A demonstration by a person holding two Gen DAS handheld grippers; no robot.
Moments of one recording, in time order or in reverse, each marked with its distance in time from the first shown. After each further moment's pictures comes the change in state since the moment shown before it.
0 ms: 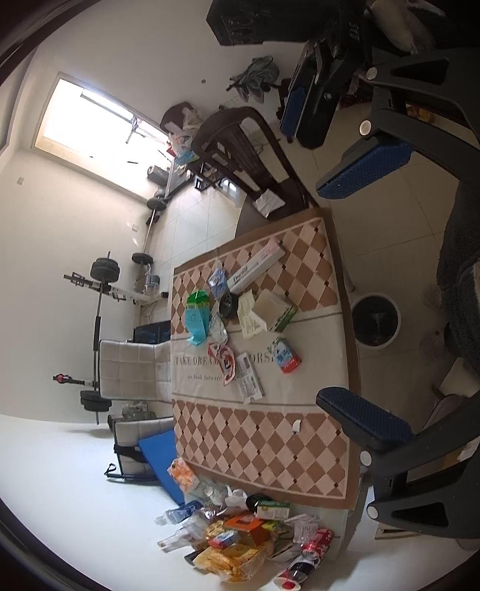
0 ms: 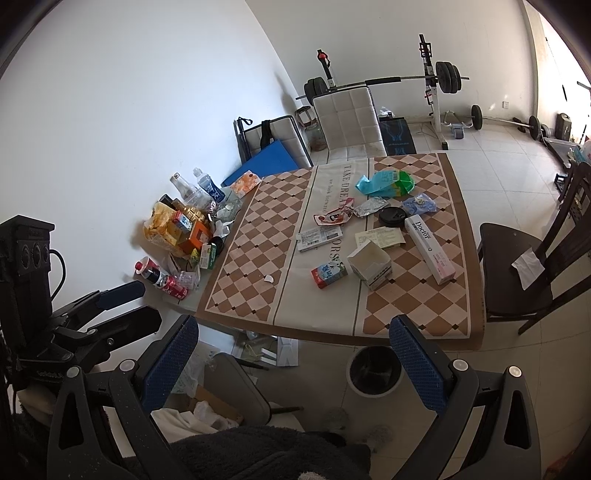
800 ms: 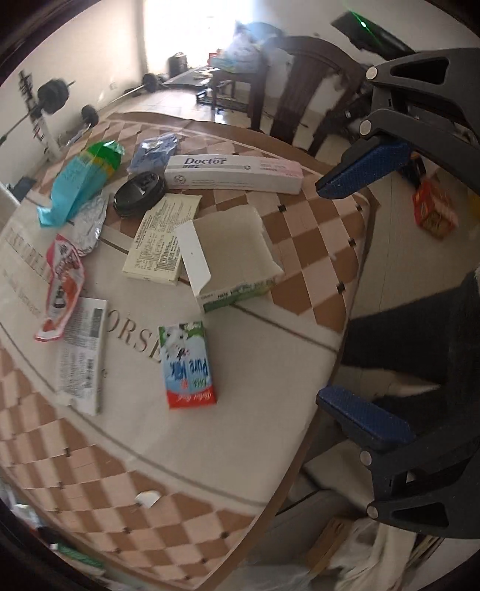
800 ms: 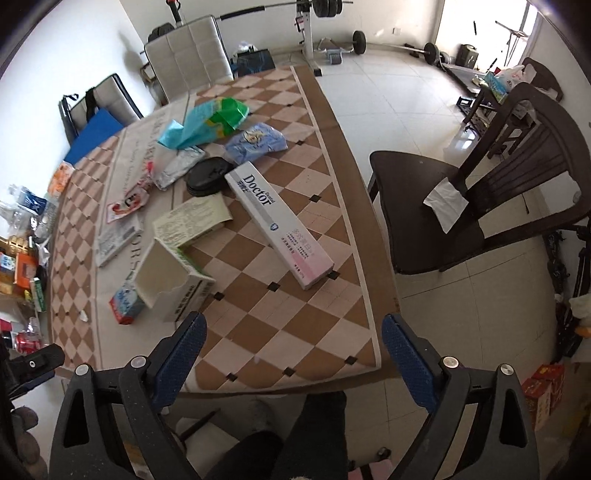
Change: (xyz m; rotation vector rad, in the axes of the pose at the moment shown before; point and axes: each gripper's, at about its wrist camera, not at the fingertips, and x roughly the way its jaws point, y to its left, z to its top) left arm 0.364 0.054 0.016 -0.729 0.600 0.061; right arm 0.282 -0.277 0.082 0.227 0.309 -0.445
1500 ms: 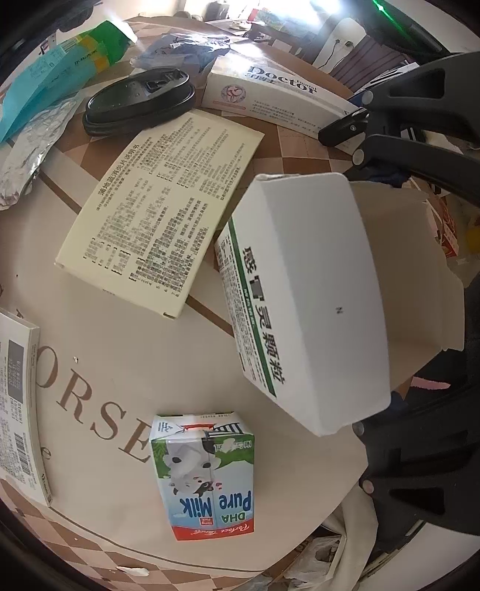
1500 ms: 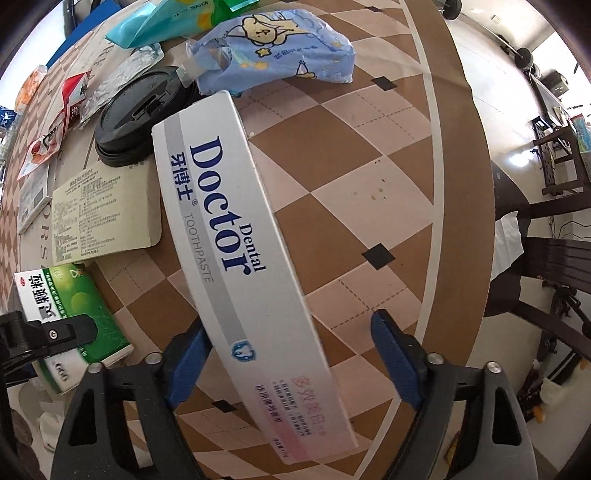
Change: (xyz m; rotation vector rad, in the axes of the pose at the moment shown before) left arm 0.085 -0.049 0.044 -0.147 0.110 0.178; right arm 0.201 0.030 0.096 -0.294 0.290 -0.015
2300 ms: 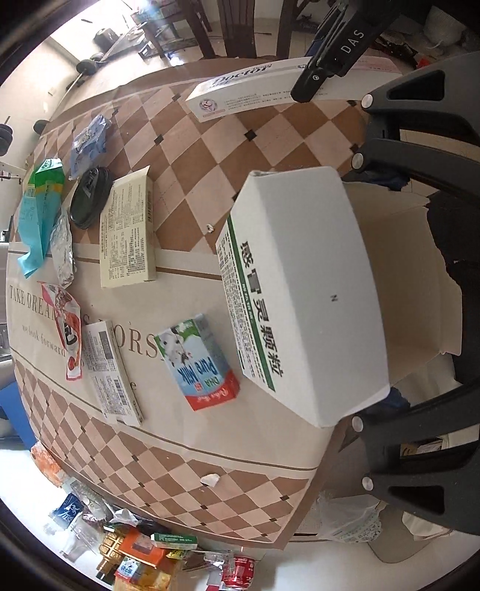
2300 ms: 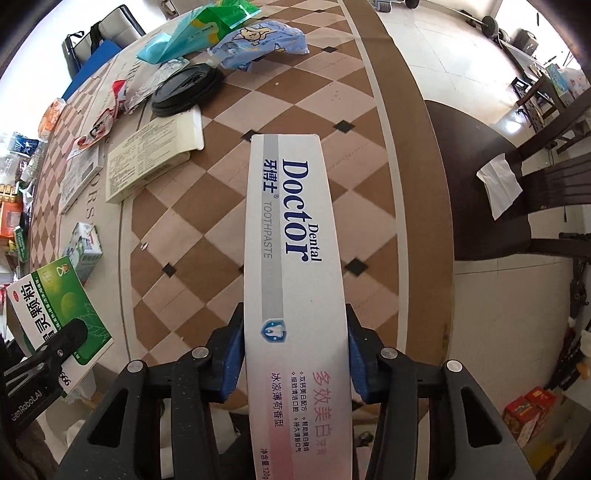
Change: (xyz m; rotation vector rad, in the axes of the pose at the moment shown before) left arm -0.124 0.046 -0.250 0.460 -0.416 0.191; right arm -0.056 0.001 -0.173 0.164 -0.130 0.115
